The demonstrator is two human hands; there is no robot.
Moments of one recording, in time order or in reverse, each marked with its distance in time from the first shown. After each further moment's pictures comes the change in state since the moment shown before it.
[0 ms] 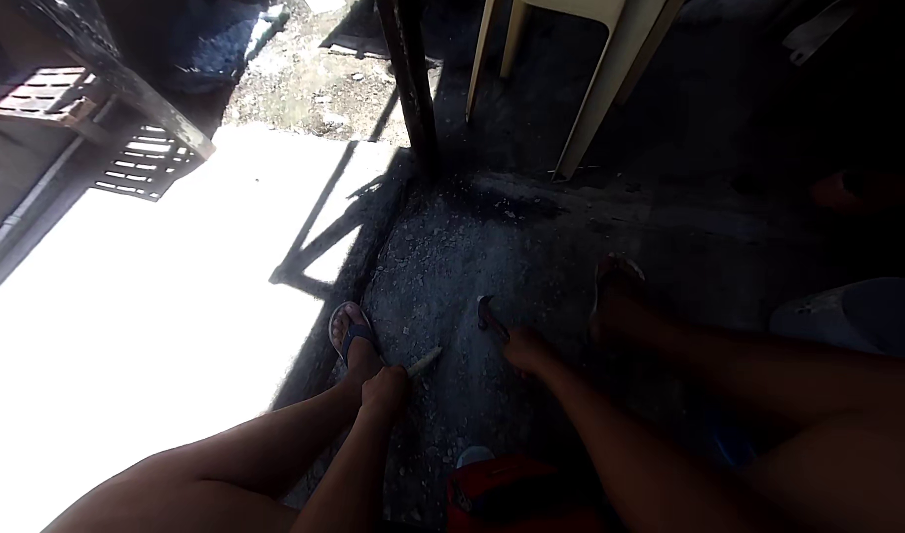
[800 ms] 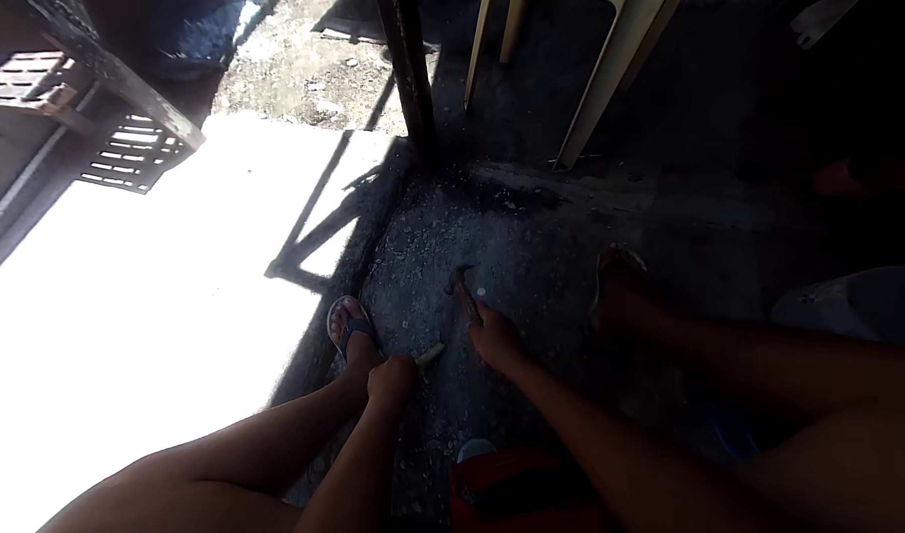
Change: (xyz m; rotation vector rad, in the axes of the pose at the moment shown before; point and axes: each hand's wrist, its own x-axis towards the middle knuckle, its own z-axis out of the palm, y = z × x) left_hand -0.005 0.019 -0.009 0.063 0.007 0.000; right_hand -0.021 -0.043 0.029 0.323 0.186 -0.282
